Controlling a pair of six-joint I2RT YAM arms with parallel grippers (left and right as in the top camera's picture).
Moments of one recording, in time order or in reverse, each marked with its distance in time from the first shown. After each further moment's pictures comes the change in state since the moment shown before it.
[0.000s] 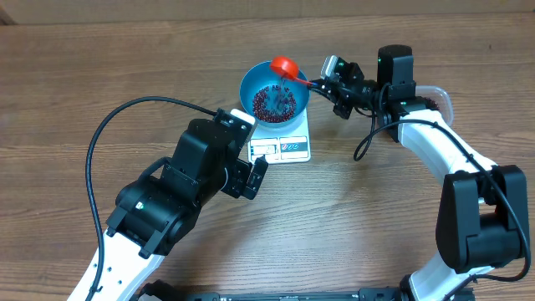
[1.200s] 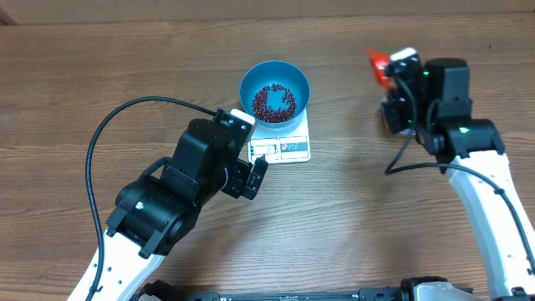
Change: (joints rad) left arm 0.000 0.000 0.000 0.000 0.000 0.000; right arm -0.084 -0.447 0.000 -0.652 0.770 0.487
